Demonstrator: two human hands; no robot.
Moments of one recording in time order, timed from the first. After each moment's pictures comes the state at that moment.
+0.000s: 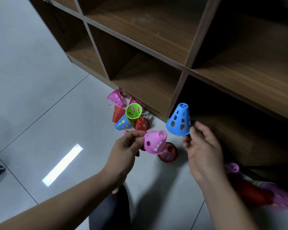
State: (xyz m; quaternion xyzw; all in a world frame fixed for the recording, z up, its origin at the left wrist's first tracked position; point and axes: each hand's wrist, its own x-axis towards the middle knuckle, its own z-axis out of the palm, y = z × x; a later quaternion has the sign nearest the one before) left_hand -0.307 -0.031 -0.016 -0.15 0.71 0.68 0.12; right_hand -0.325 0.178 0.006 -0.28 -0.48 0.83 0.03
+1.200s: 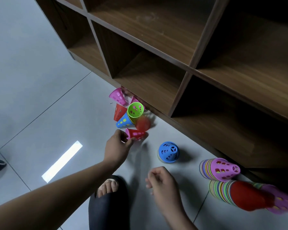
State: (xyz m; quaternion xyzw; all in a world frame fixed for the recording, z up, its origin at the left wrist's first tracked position) left_hand -0.332 -0.070 -0.102 -0.23 0.87 0.42 0.09; right_hand -0.221 0.114 -0.076 -0.24 -0.75 0.58 -0.22
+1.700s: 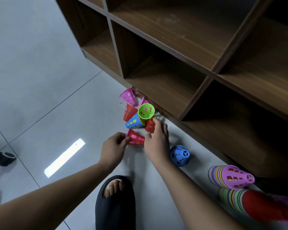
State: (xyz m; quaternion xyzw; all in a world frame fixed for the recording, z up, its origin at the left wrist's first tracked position) left_hand -0.325 -0.116 -0.100 -0.24 0.85 0.45 0.10; right_hand -0.358 0.046 -0.084 -0.09 -0.89 0.45 -0.04
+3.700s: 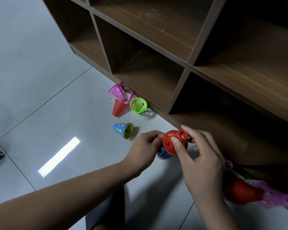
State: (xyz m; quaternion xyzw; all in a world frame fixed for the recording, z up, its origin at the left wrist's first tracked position) left_hand -0.310 0.023 -0.015 -0.10 0.73 0.65 0.19; right_hand -0.272 0.178 0.046 -0.05 -0.89 0.42 0.14
